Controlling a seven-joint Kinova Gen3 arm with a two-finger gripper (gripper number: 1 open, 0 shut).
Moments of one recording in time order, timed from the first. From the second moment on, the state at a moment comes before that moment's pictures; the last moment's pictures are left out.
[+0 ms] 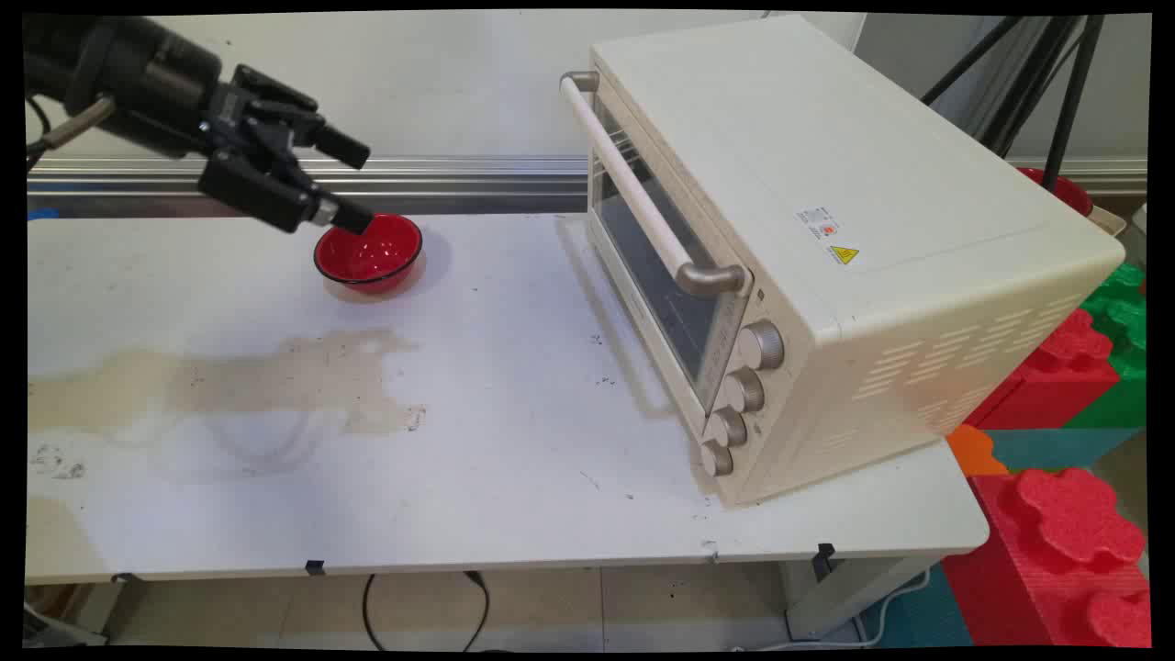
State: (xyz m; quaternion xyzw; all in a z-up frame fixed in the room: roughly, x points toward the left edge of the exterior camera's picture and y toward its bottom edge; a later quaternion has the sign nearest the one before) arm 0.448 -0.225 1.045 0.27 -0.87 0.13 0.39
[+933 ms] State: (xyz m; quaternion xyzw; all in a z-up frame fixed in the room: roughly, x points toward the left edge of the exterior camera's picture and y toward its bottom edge) arm 0.383 -0.289 1.082 0.27 -0.87 0.13 0.40
